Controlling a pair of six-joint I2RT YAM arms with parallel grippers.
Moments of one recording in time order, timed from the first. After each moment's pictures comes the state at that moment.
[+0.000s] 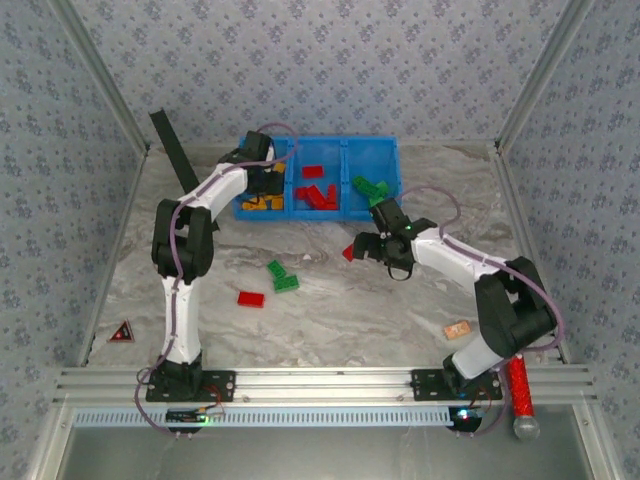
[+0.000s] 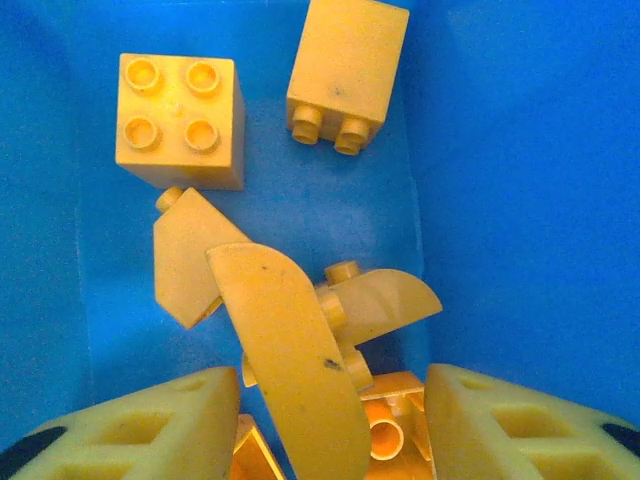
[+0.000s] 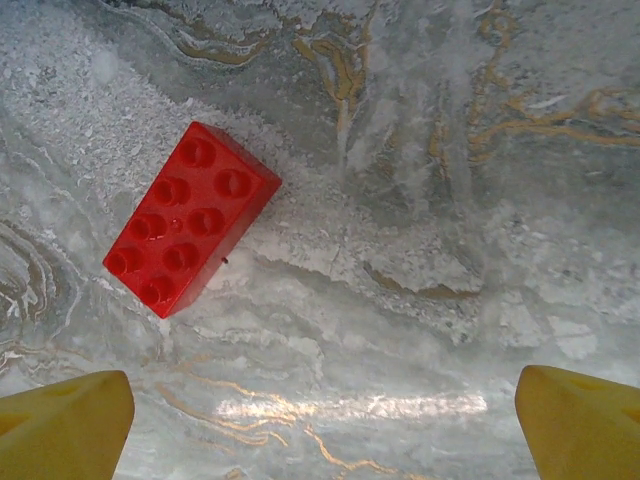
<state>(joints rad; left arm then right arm) -0.32 2.19 1.81 -0.63 -0.01 -0.24 0.50 1.57 0.99 -0.57 0.03 0.67</state>
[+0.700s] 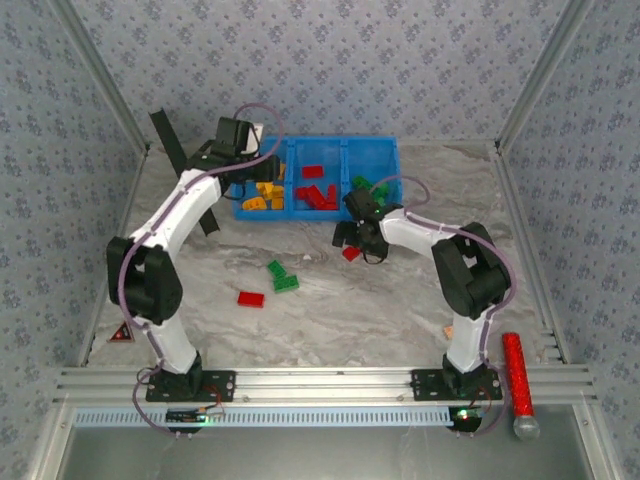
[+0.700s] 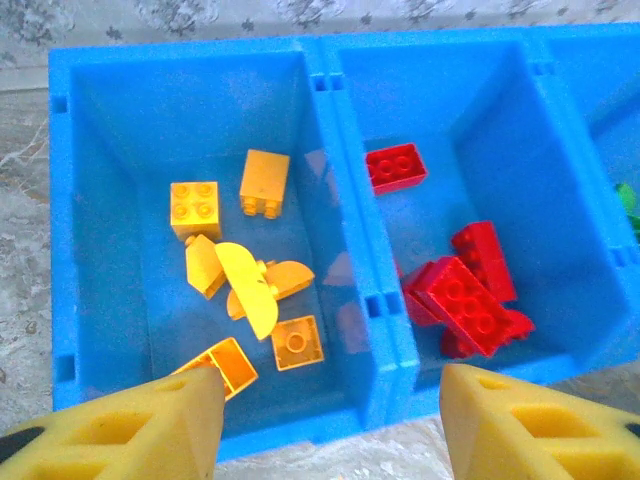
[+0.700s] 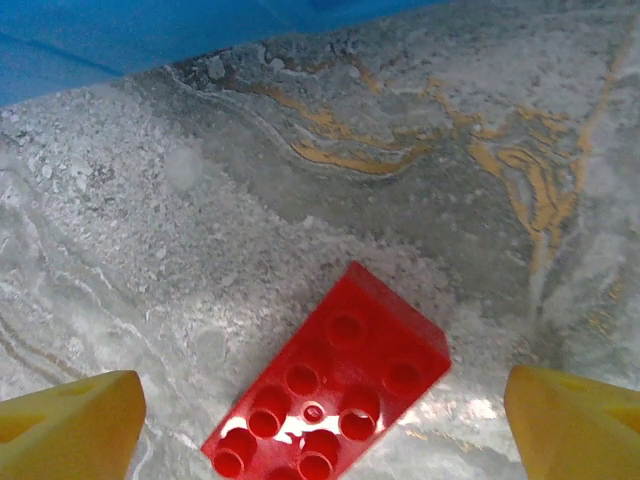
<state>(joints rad) -0.34 1.75 1.62 -0.61 0.05 -0.20 0.56 1.88 1.25 -0.55 0.05 0.74</state>
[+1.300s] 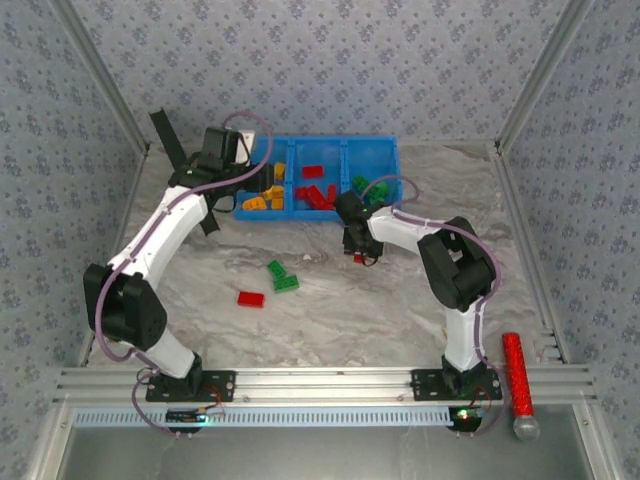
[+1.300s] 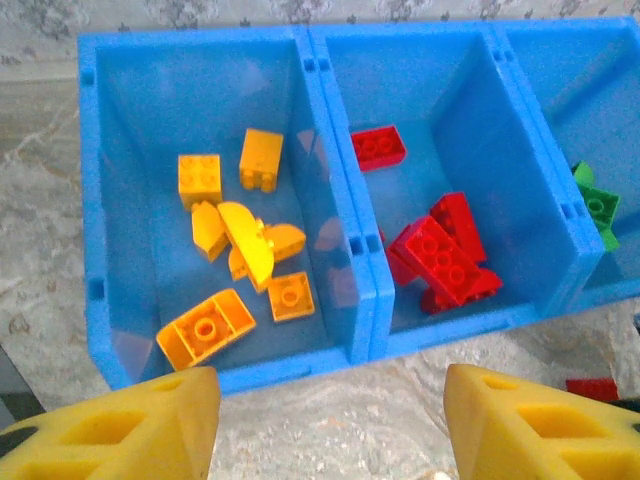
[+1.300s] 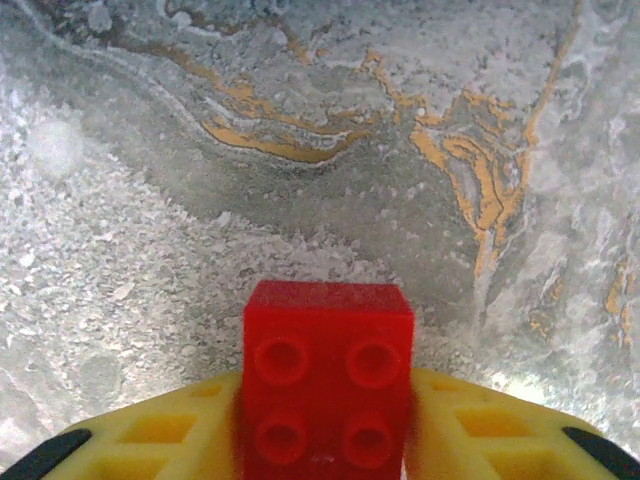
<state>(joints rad) -0.35 1.57 1.46 -0.60 0.06 -0.21 0.59 1.97 1.32 -0.68 0.18 0.70</state>
